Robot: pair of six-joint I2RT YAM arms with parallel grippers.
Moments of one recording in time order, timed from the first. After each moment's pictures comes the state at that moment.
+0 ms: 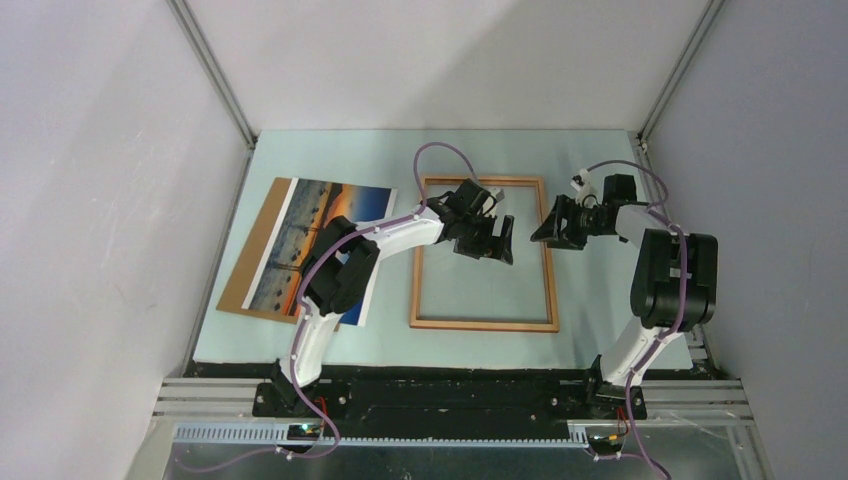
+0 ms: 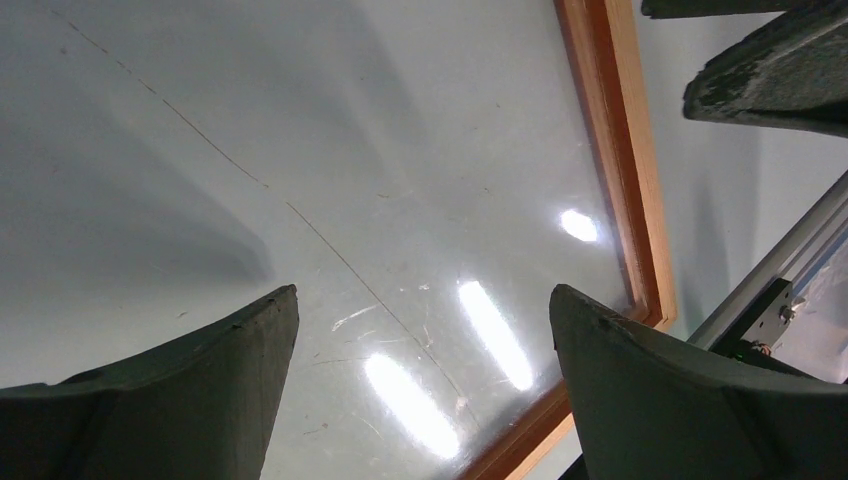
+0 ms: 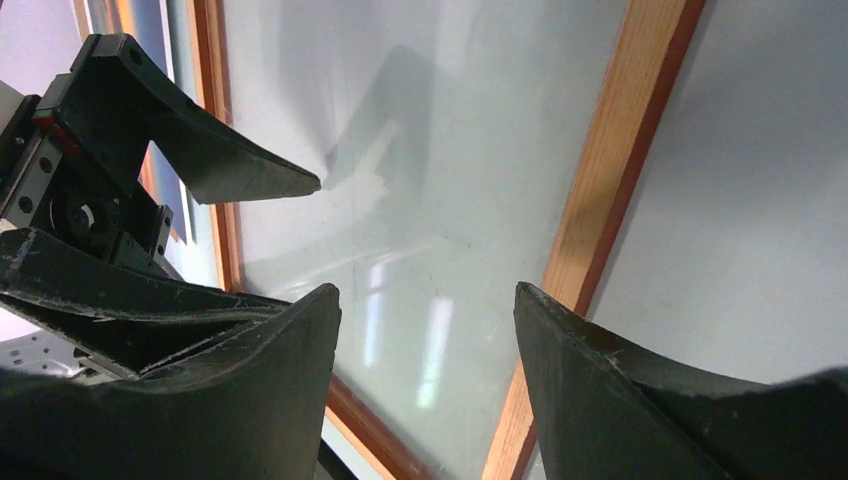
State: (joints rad) left arm -0.79 2.17 1.64 -0.38 0.31 -0.50; right arm -0.13 1.77 1.08 -0.41 -0.80 0.09
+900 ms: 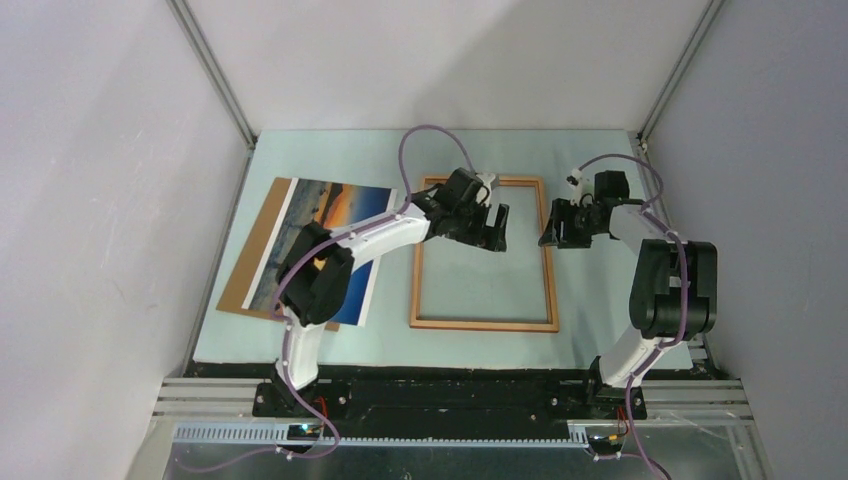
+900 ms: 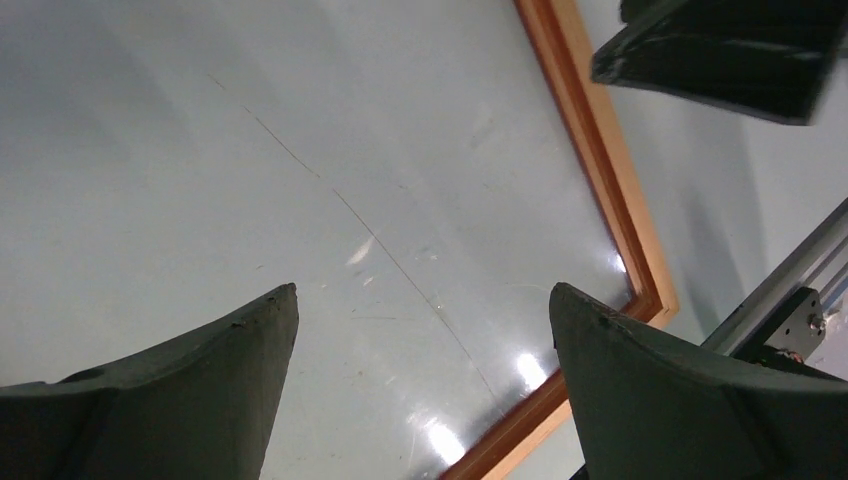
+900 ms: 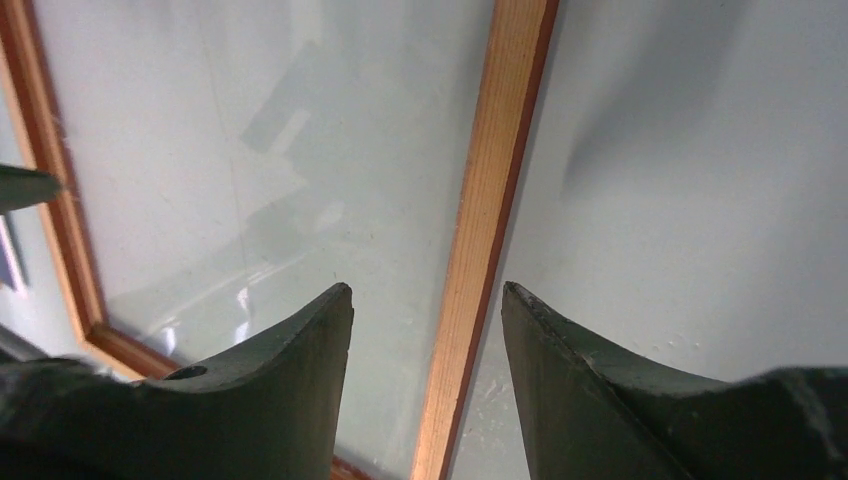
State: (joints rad) left arm -0.79 2.04 1.59 -0.38 0.21 -0.43; right arm -0.07 1.69 1.08 -0.47 -0.50 0.02
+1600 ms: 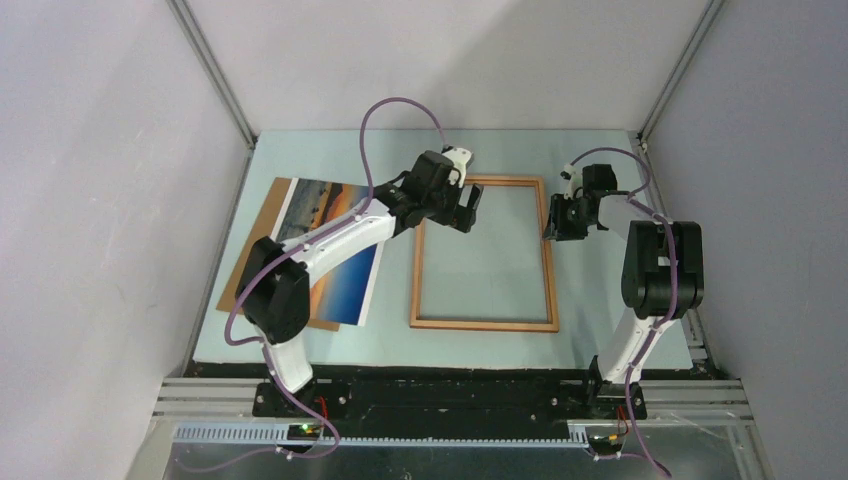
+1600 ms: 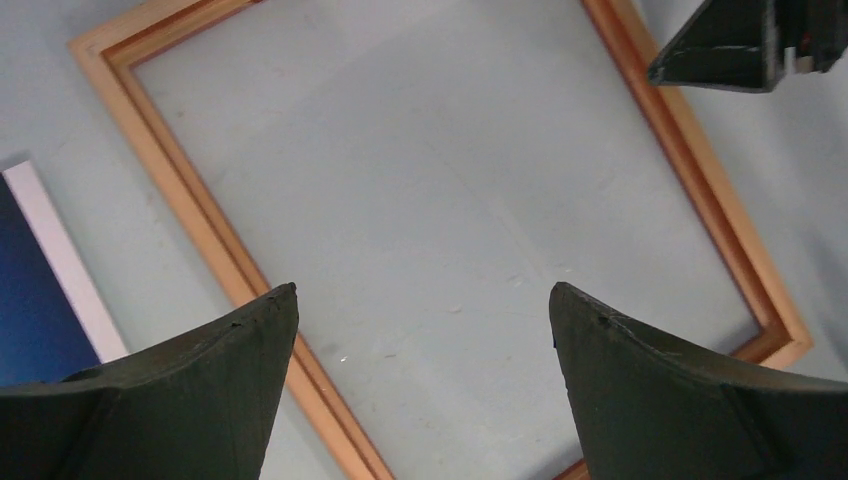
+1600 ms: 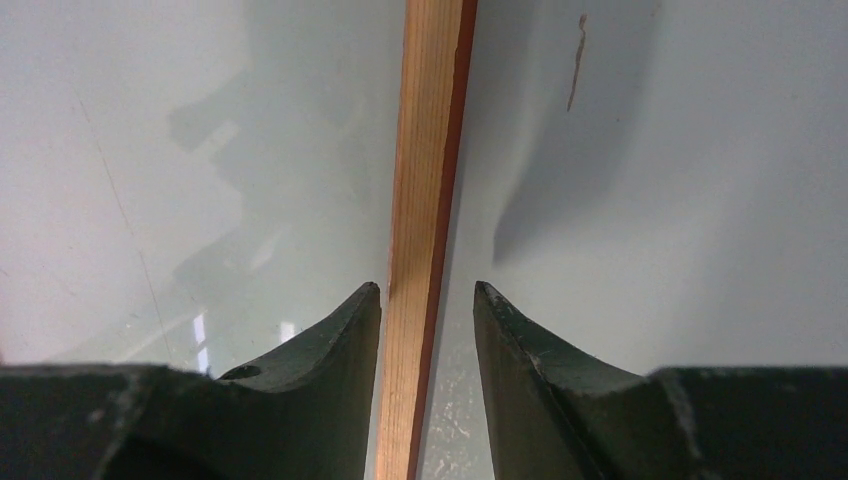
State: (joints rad) left arm -0.73 1.80 1.50 -0.38 -0.02 -0.19; right arm -0.02 1.83 1.17 -0.41 -0.32 0.03
